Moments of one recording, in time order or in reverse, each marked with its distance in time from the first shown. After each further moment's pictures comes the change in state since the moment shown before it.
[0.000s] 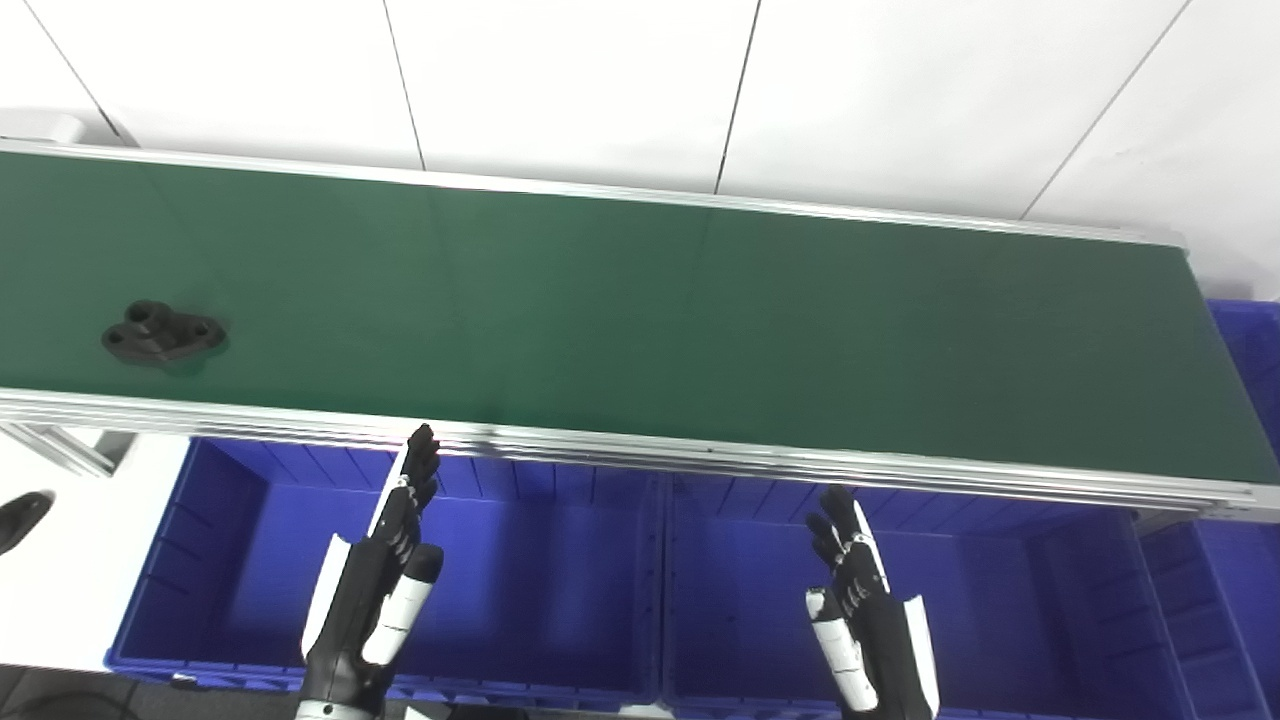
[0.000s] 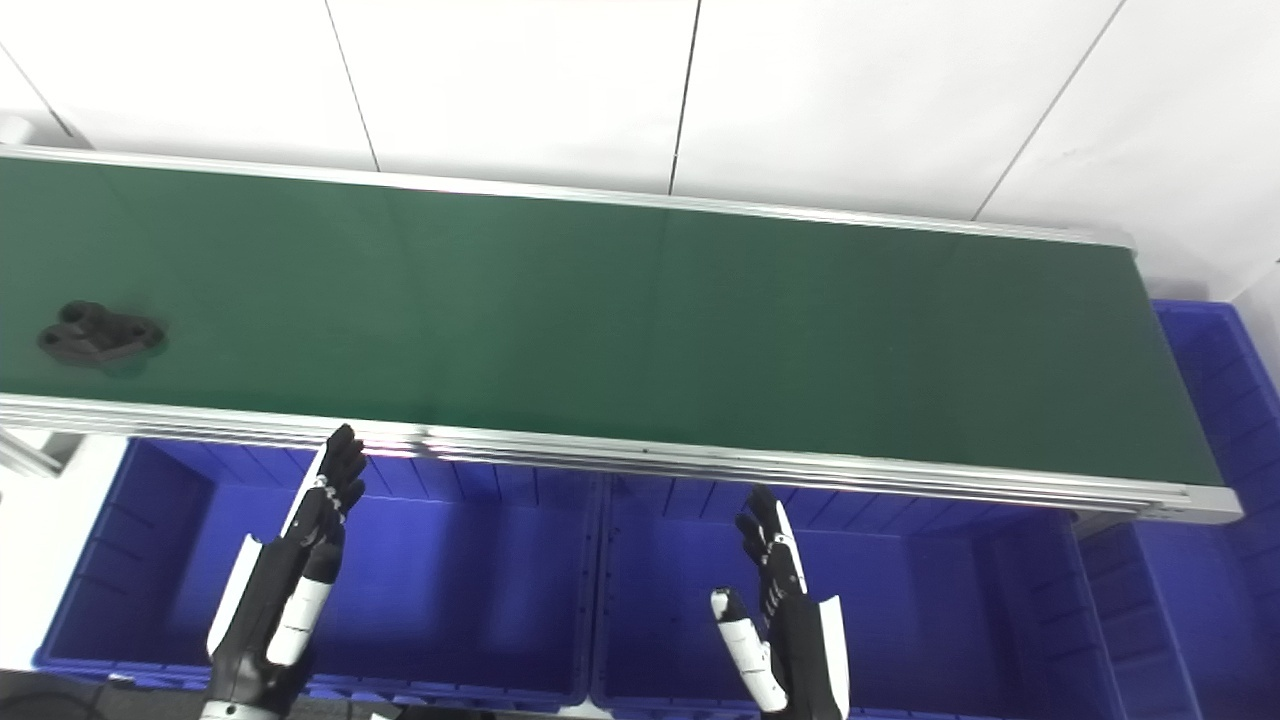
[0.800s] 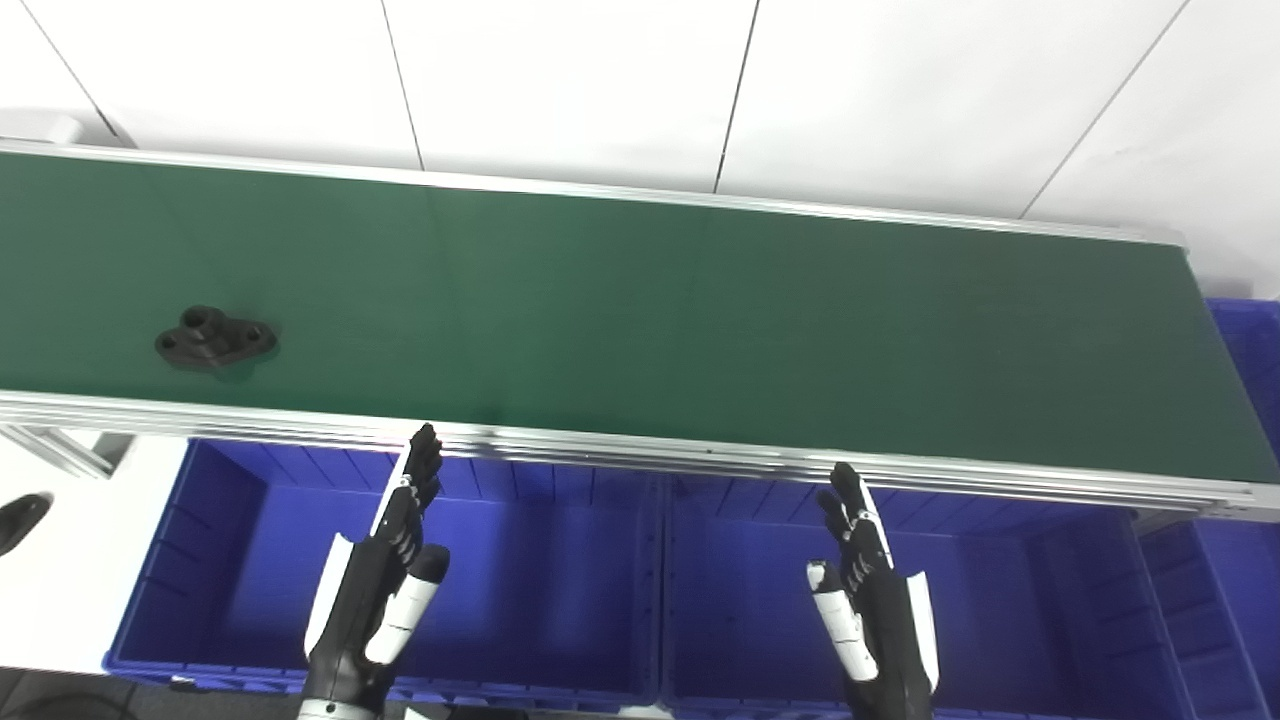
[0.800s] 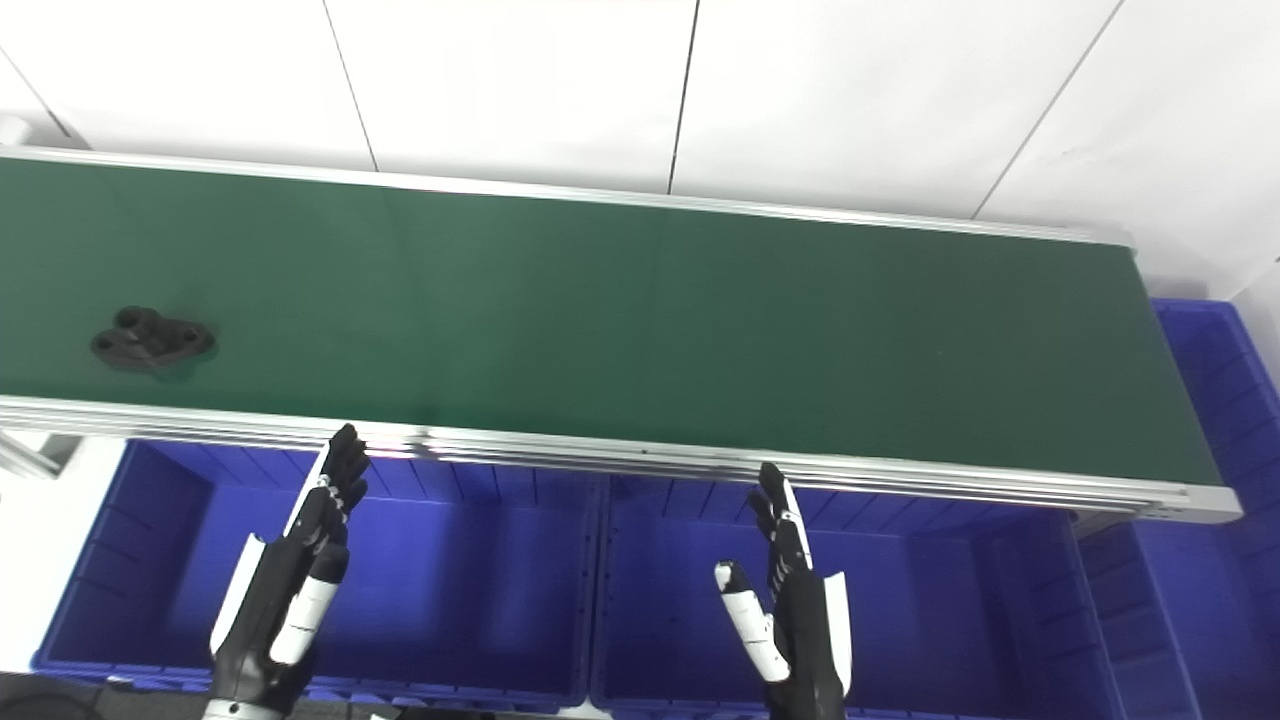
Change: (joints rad) left arm -0.006 -0.002 -0.005 0.012 0.003 -0.003 0.000; right arm -0.064 0.007 -0.028 0.046 -0.011 -0.004 -0.028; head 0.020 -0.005
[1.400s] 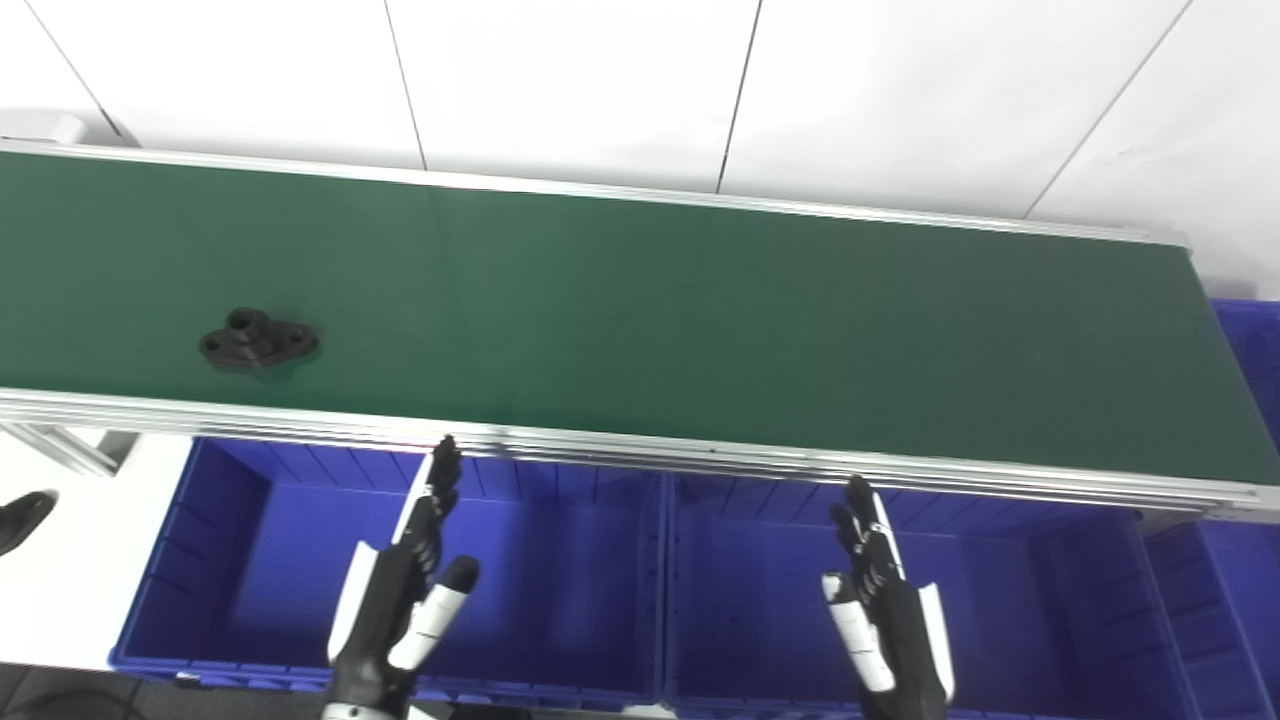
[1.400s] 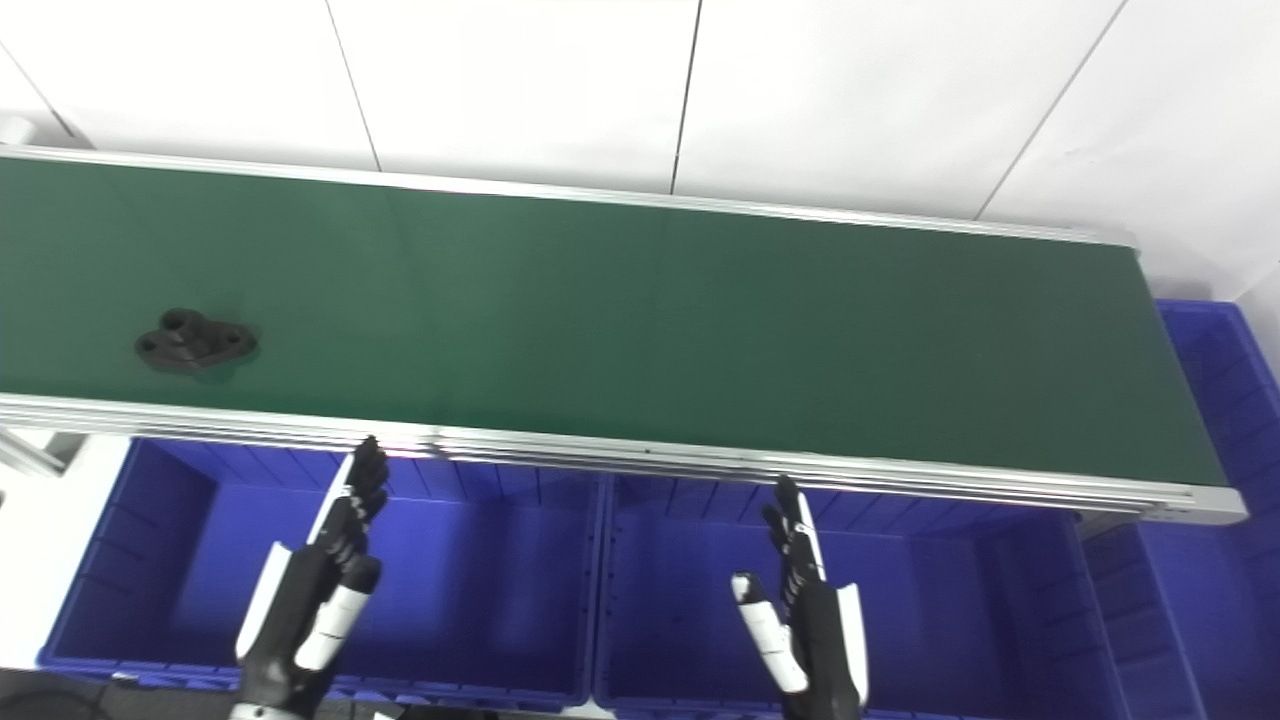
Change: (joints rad) left arm -0.008 -0.044 -0.032 0.083 0.045 -0.057 0.010; right arm -0.008 -0.064 -0.011 0.061 0.076 -0.009 0.027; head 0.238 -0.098
